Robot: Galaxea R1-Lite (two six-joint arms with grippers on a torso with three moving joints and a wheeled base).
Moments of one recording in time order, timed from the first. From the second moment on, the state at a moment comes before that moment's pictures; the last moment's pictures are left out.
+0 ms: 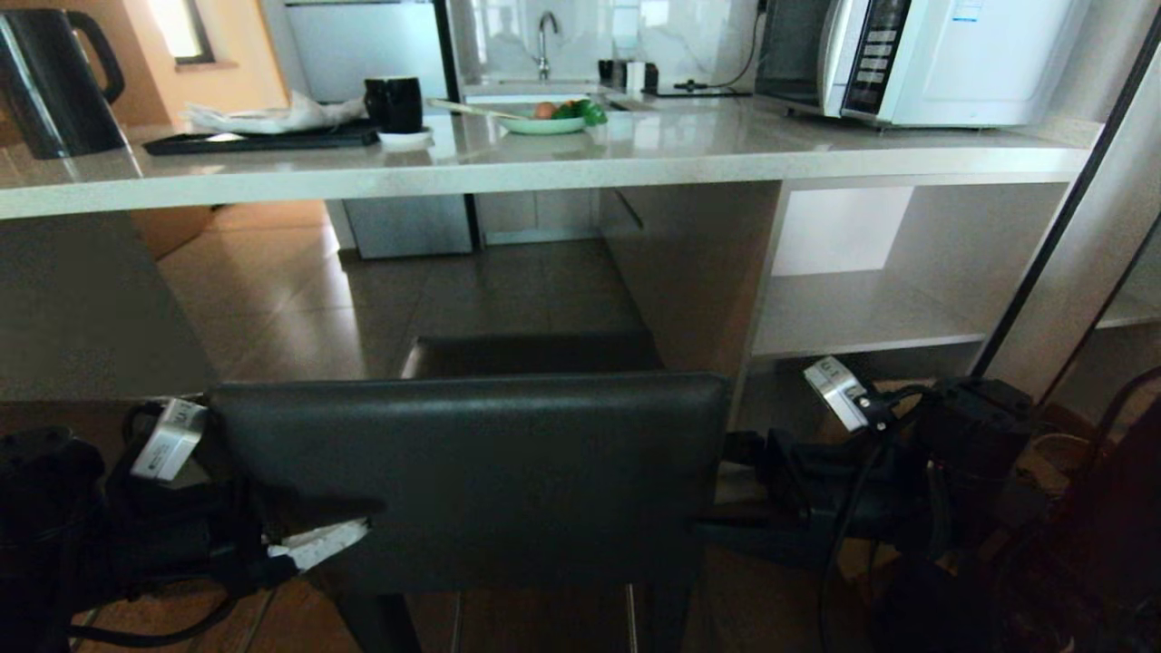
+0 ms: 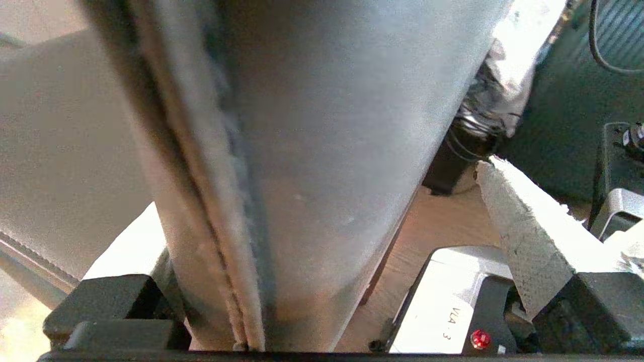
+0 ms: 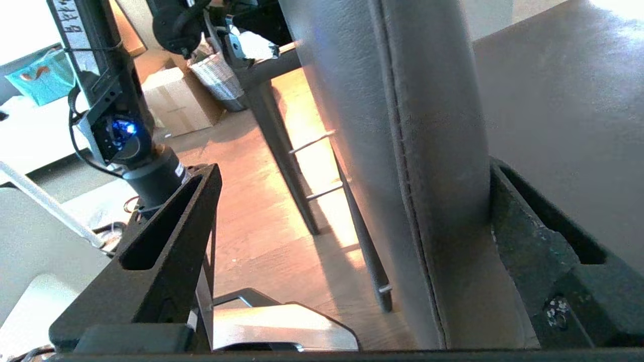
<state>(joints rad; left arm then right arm) 0.15 1.86 -0.19 -1.52 -1.24 0.06 0.42 1.98 -0.46 -1.52 1.04 0.20</state>
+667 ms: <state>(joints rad) 0.16 1.86 -0.20 -1.52 -1.22 0.06 0.42 1.98 -0.46 -1.52 1.05 0.20</state>
